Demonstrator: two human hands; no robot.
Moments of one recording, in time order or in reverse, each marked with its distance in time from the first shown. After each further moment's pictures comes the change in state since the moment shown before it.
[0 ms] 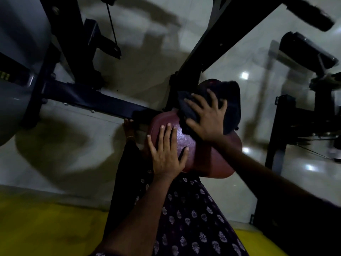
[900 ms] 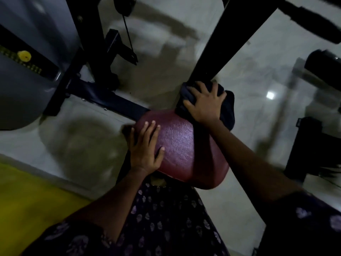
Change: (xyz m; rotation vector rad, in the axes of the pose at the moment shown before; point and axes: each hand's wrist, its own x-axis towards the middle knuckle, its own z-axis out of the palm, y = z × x) left_hand 0.007 -0.008 -0.006 0.009 0.002 0.043; right_hand 0.050 0.033 -0.013 0.041 -0.100 0.053
